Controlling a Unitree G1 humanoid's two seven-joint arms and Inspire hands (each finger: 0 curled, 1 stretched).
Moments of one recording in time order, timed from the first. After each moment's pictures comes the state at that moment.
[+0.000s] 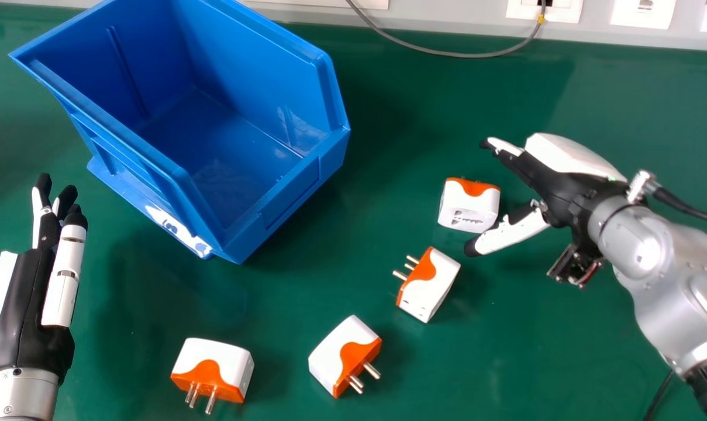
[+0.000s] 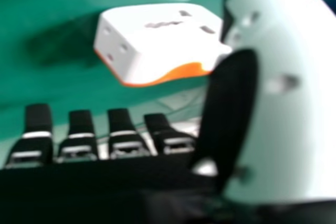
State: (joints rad) left arm 0.06 0.33 0.33 0.50 -0.16 -0.52 -0.22; right arm -0.52 -0.49 0.36 0.39 -0.63 0.19 0.34
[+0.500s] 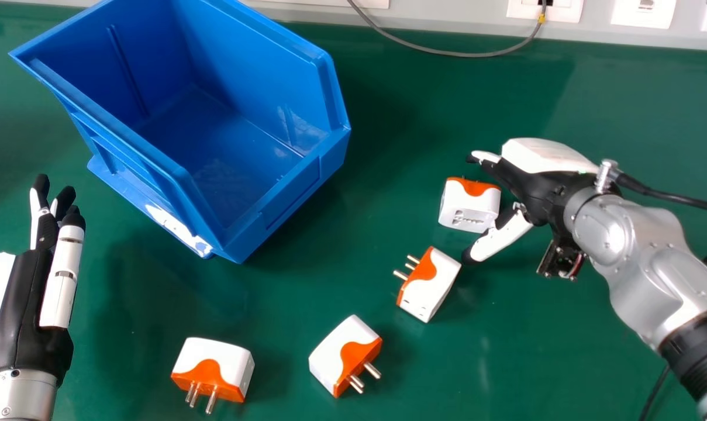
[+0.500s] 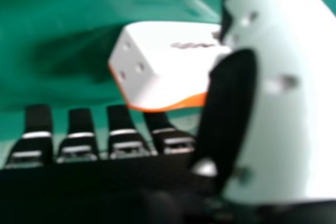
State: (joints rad) left arm 0.08 0.33 0.34 0.46 -0.16 -0.51 -0.22; right arm -0.62 -0.46 0.47 0.54 -0.71 0.16 0.34
